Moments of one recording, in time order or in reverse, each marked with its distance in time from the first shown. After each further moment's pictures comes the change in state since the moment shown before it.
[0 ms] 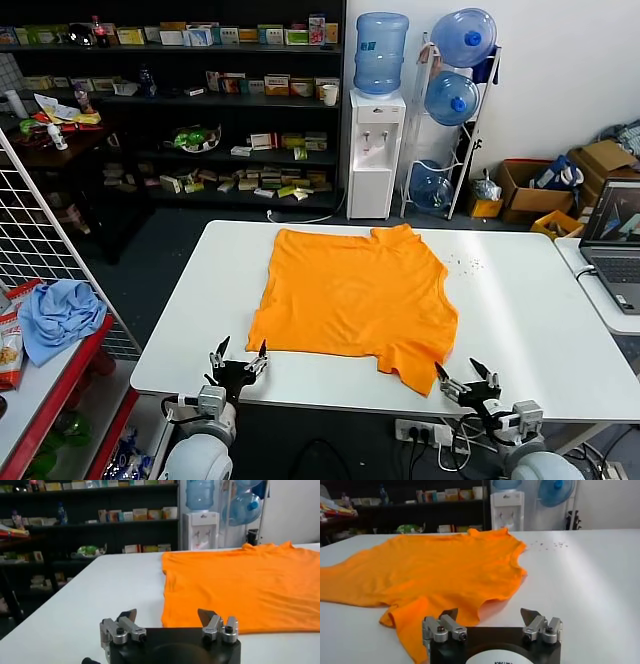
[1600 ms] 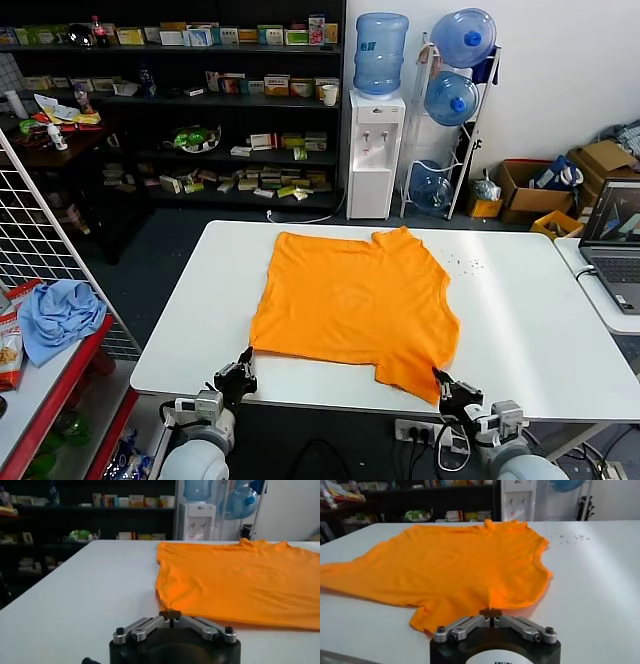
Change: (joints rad) left arm 0.060 0.037 -0.003 -0.062 -0.062 0.018 0.018; right arm -0.204 -0.027 0.034 0.291 -0.074 -0.130 0.141
